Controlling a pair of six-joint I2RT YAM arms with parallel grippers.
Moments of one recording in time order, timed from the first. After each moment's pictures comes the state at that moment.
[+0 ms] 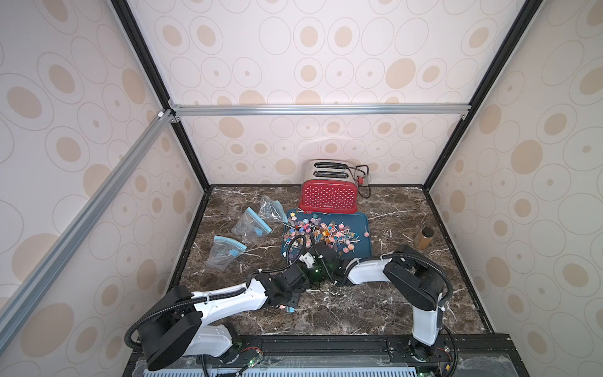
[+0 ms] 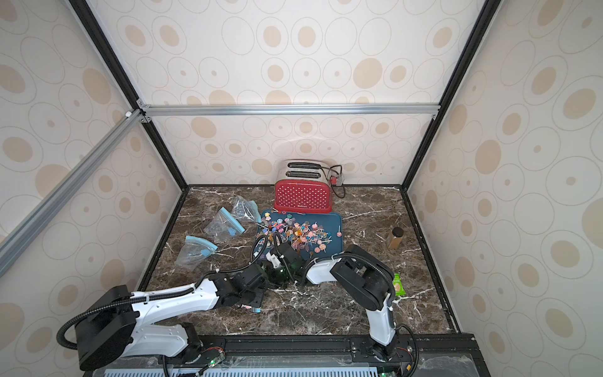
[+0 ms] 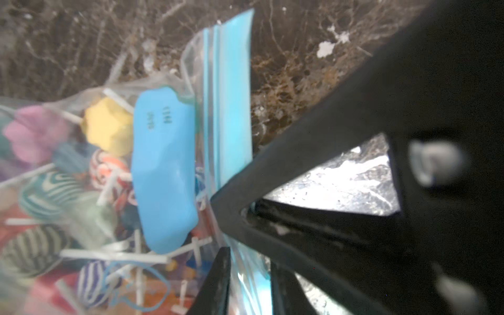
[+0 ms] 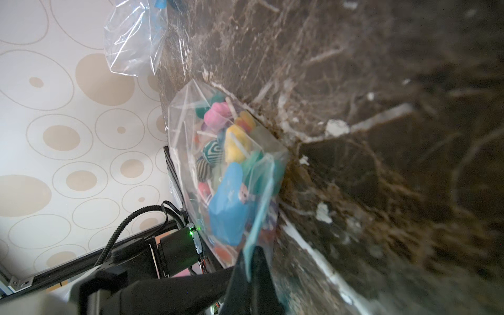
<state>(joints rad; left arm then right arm) -0.93 1.28 0.60 -0.54 -0.16 -0.66 0.90 1.93 0.95 0.27 -0.60 1.07</state>
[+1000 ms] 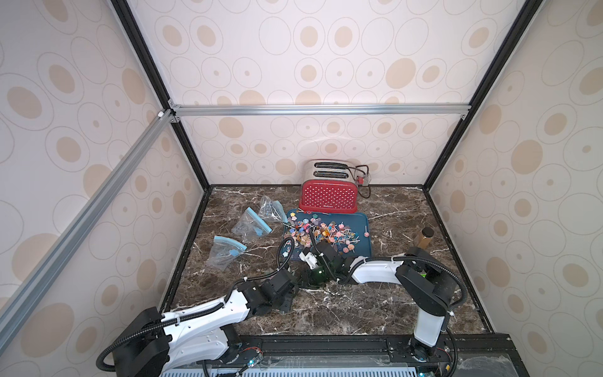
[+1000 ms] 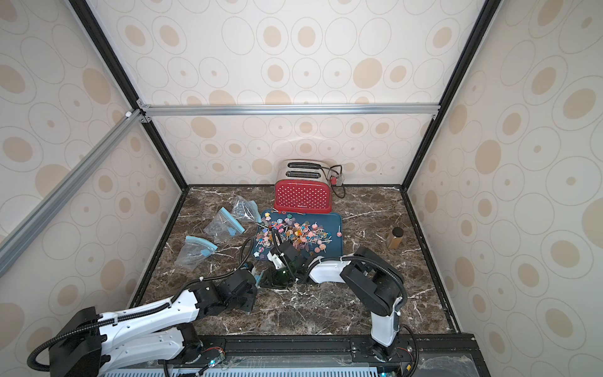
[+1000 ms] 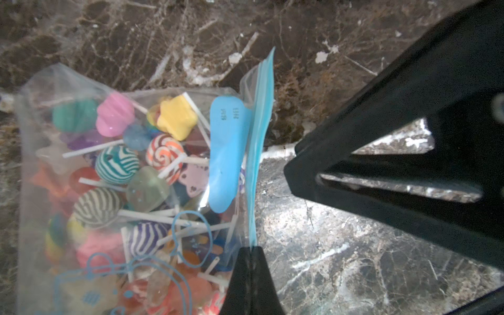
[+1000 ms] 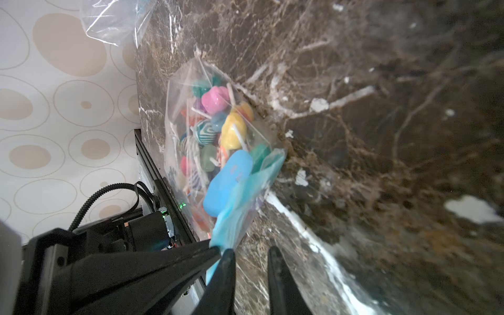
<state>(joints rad) -0.93 1.07 0.50 -0.54 -0.18 -0.66 0.90 1.85 0.95 0.06 -0.55 0.87</state>
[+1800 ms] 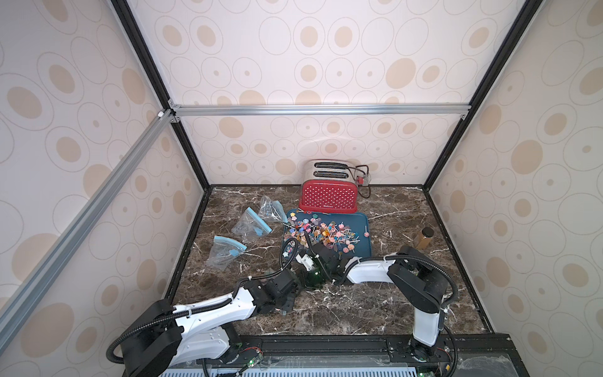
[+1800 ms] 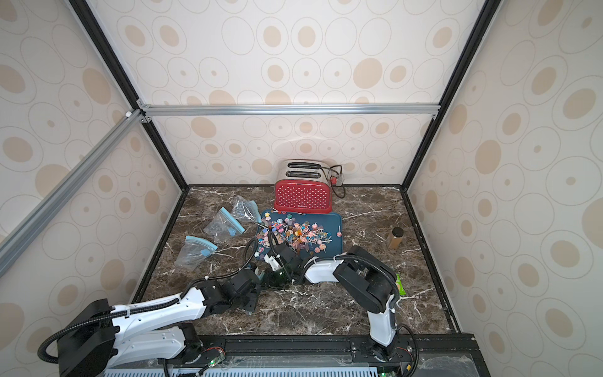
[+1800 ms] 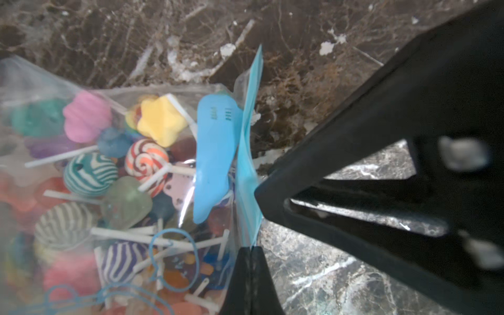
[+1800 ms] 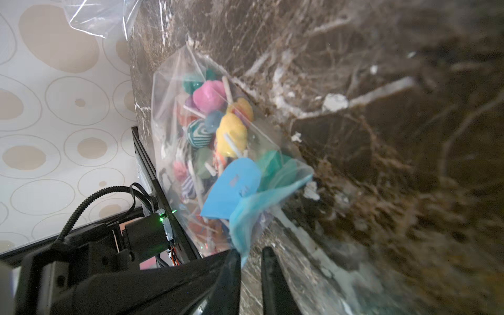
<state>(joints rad) -0.93 1.15 0.50 -0.49 -0.17 -0.65 0.92 1.91 0.99 0.08 -0.56 0.89</state>
